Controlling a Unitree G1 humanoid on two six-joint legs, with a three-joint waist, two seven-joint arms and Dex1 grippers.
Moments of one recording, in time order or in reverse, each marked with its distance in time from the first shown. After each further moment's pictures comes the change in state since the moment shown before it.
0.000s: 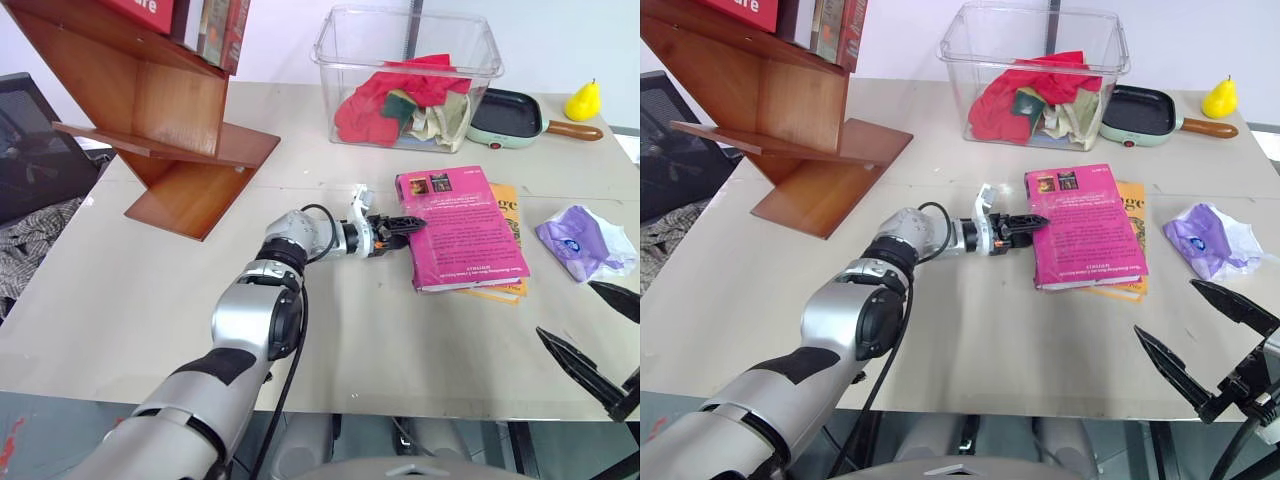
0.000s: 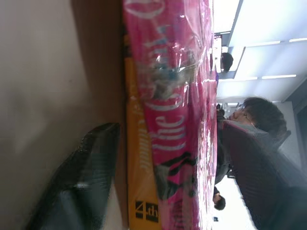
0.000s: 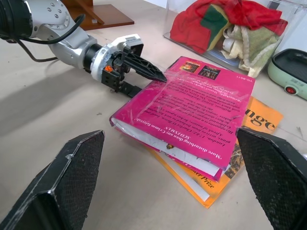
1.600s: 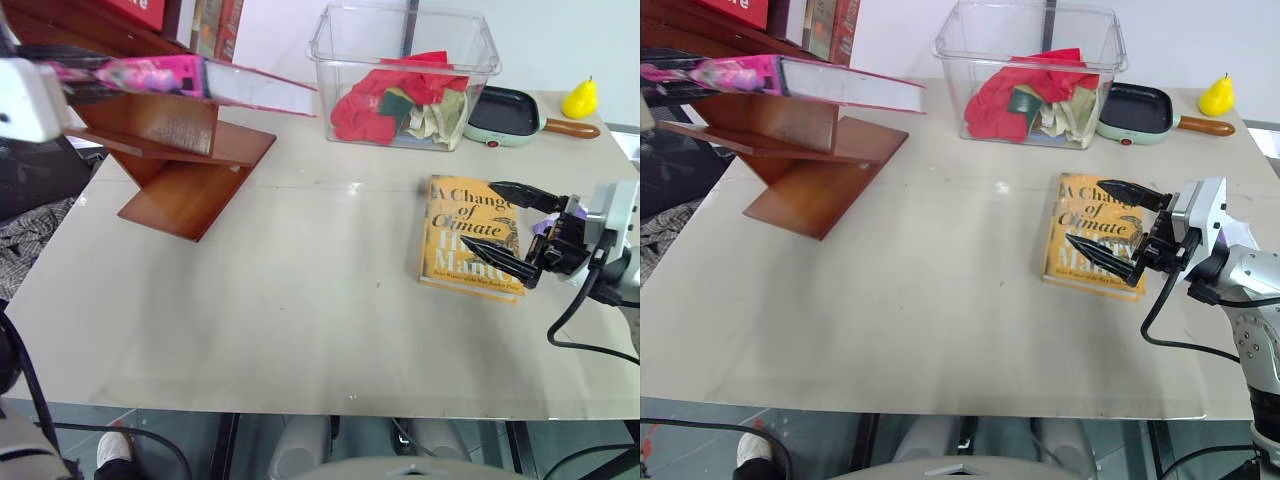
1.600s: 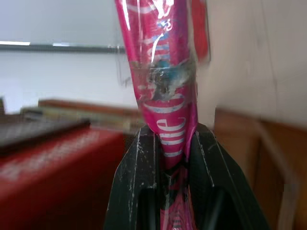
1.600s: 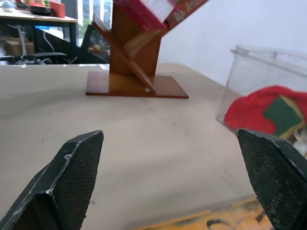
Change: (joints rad) left arm 0.046 1.205 -0.135 -0.458 0.556 -1.852 -0.725; right arm -0.946 -0.175 0.670 0.618 -0.182 -0.144 0.178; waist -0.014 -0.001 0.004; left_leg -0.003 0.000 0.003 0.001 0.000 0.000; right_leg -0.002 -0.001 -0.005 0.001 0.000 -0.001
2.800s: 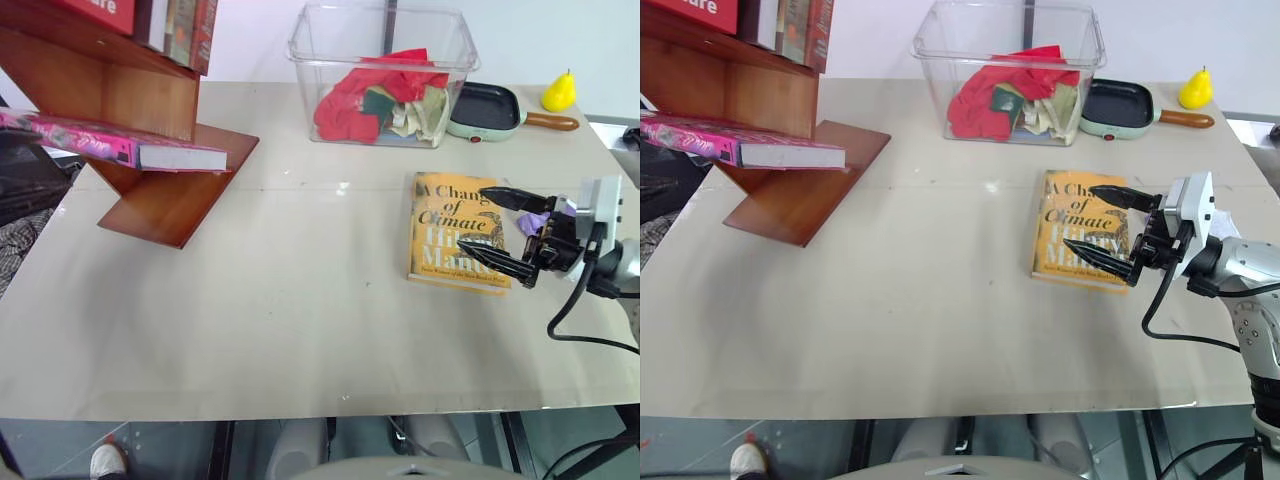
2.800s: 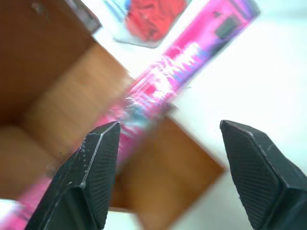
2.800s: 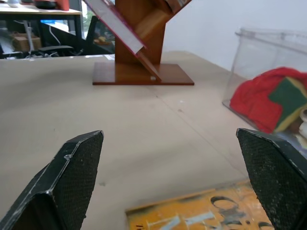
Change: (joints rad) left arm 0.601 0.075 0.427 -0.092 -0.300 0.811 -0.188; right arm -0.056 -0.031 0.036 0.065 0.007 0.058 0.078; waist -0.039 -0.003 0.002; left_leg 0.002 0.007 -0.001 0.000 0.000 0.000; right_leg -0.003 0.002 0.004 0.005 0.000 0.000
